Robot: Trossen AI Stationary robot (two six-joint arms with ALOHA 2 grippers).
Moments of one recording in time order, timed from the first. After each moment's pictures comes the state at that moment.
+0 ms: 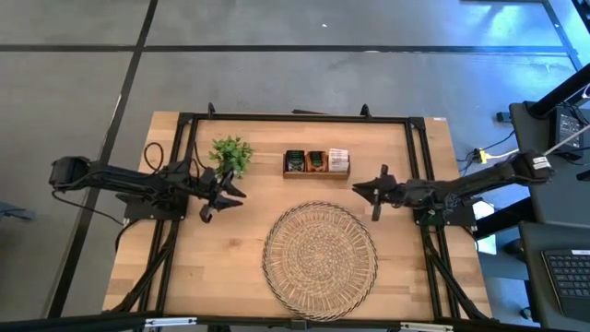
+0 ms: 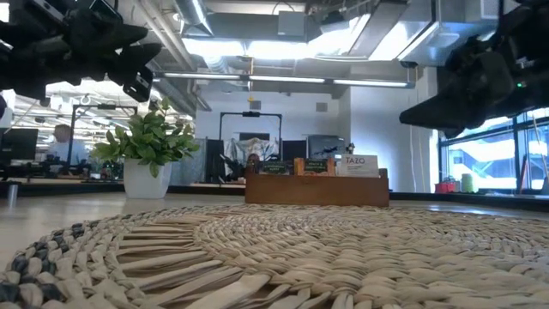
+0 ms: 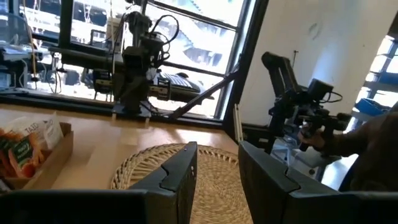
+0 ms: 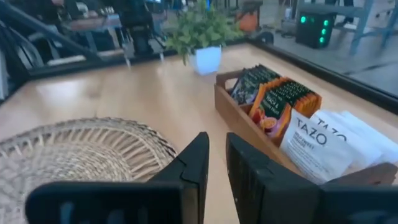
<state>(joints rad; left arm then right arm) 0.10 0.75 0.01 0.86 0.34 -0.27 0.15 0.85 0.02 0.64 0.40 0.18</state>
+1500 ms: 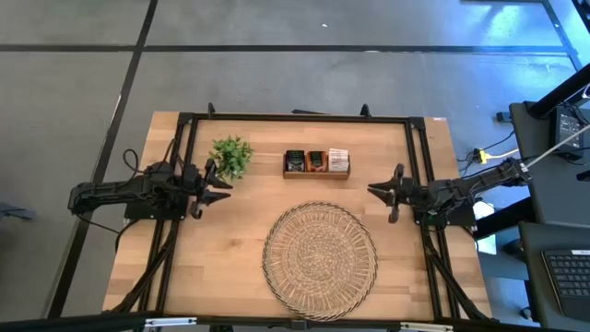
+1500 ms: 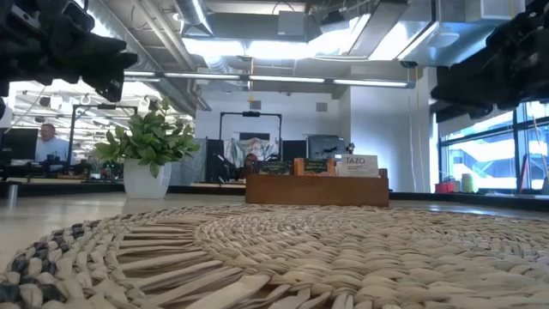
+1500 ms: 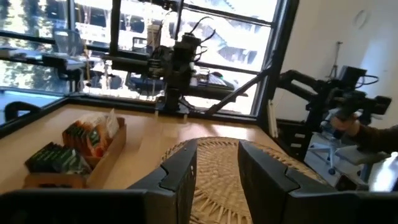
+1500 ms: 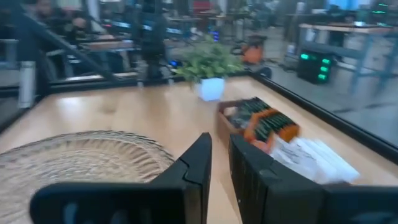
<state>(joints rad) 0.14 0.00 0.01 0.08 0.23 -0.19 0.34 0.16 0.01 0.08 0.57 0.07</state>
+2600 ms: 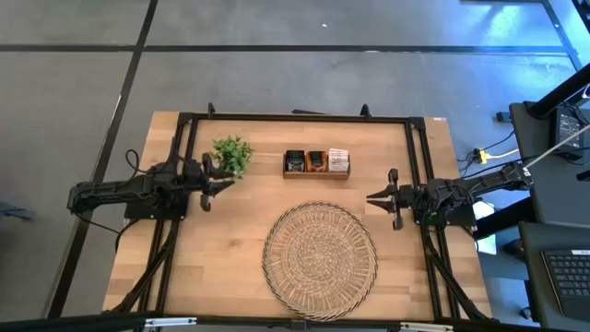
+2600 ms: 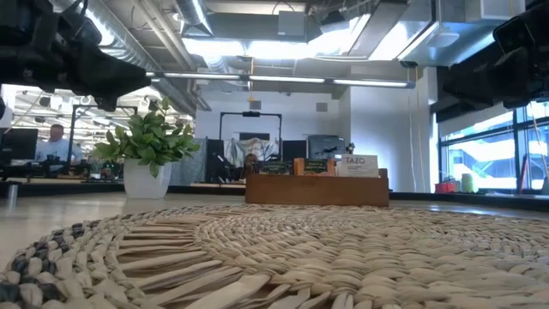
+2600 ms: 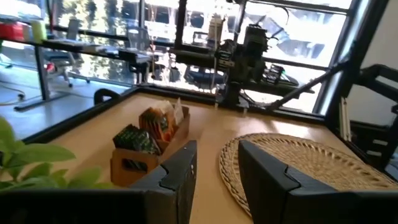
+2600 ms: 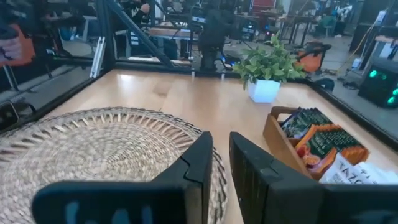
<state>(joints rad) 0.14 0.01 0.01 0.02 -0.04 -0.15 0.28 0.15 0.01 0.06 0.27 -0.05</state>
